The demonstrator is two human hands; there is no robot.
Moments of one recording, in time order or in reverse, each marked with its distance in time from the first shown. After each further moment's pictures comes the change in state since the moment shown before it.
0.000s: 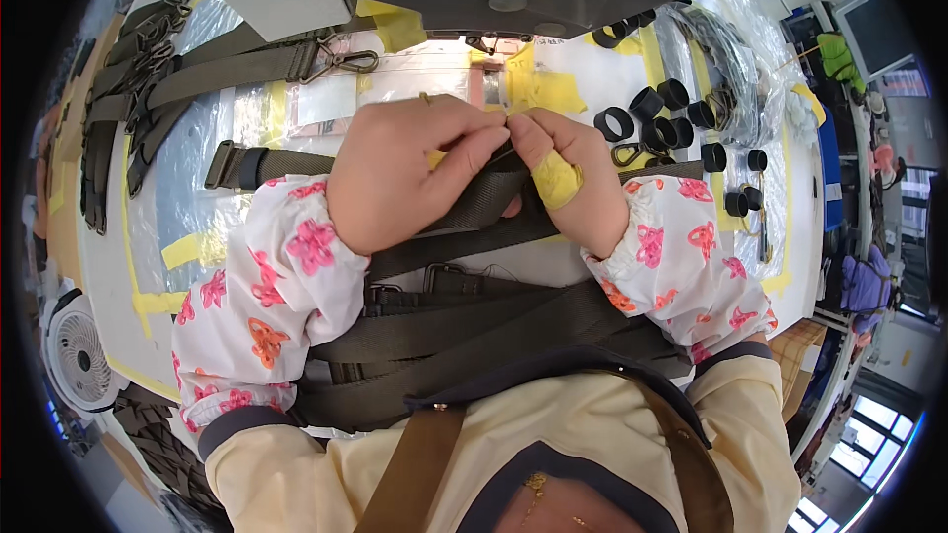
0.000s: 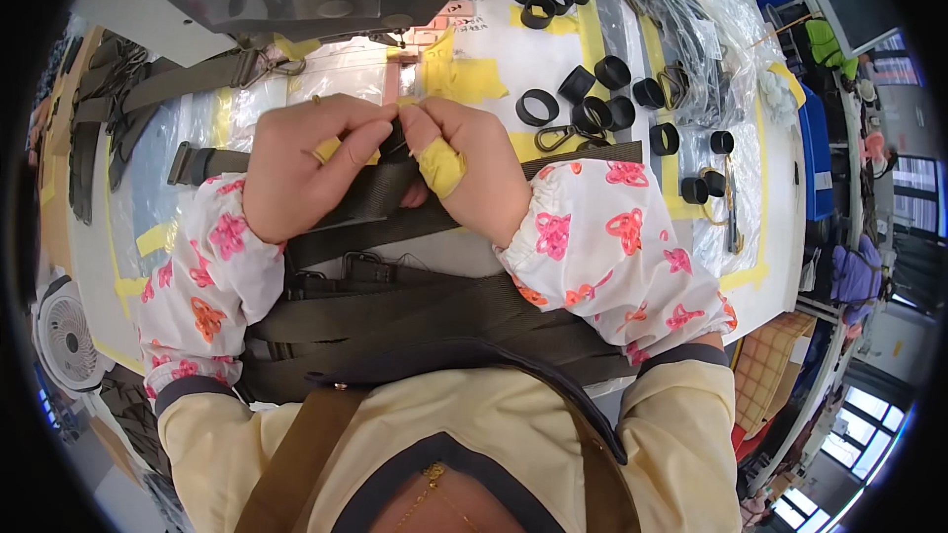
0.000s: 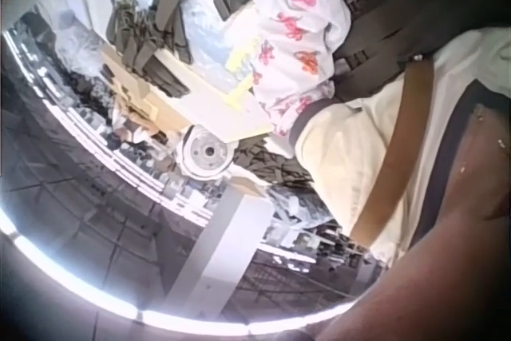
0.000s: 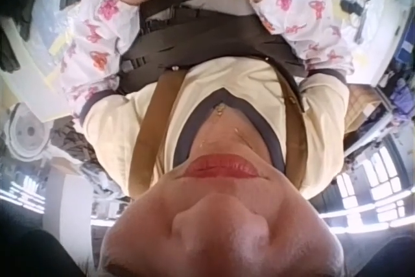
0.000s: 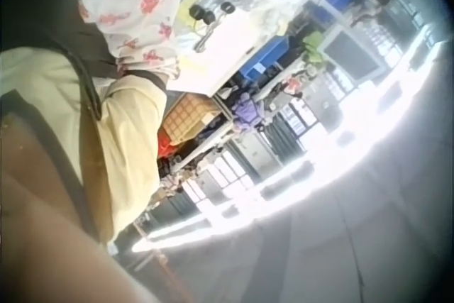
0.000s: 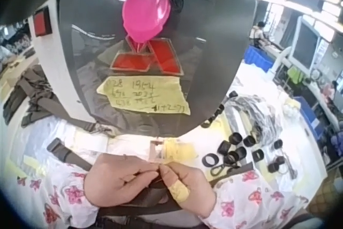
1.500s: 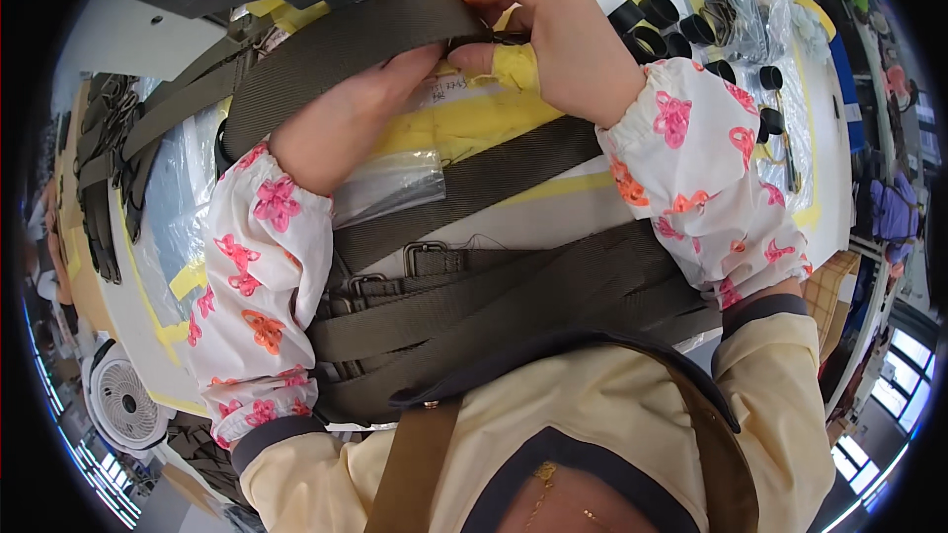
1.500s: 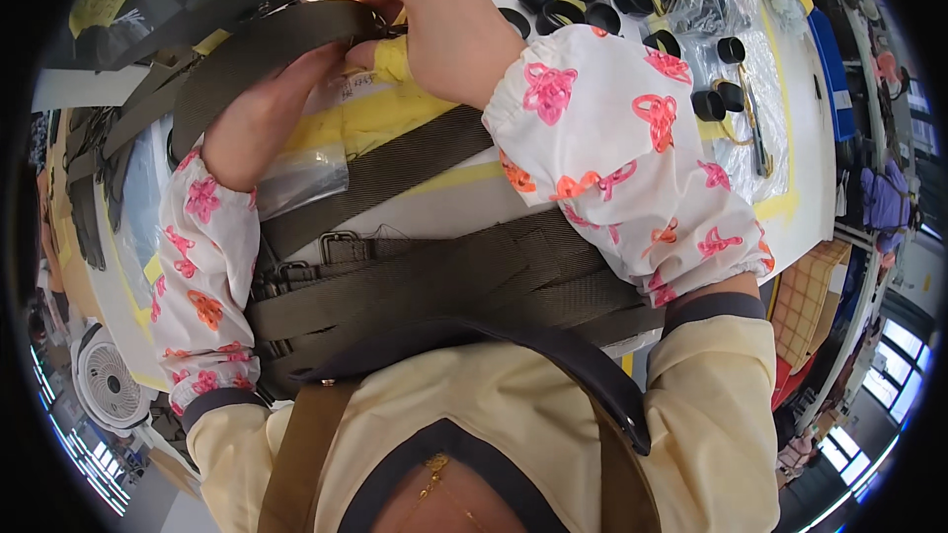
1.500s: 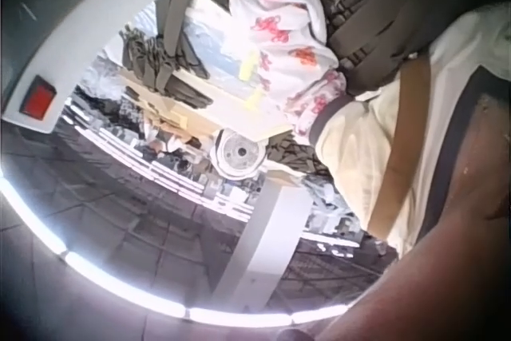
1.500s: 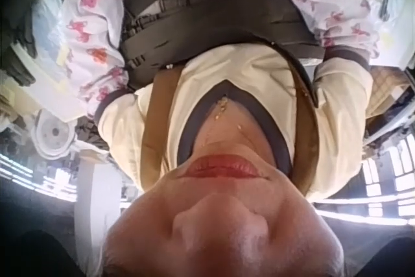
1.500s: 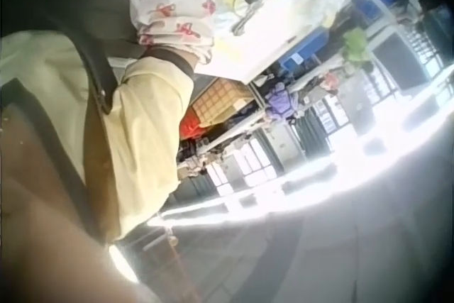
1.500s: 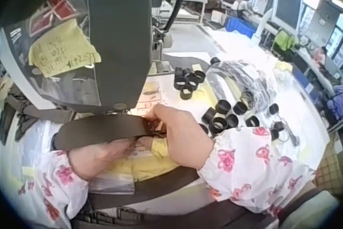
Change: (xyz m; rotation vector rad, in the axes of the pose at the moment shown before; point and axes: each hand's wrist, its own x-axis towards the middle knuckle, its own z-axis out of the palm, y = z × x) left_hand 0.020 -0.034 -0.006 0.472 -0.369 0.301; right_hand 0.042 0.003 -0.040 -0.607 0.016 -0.329
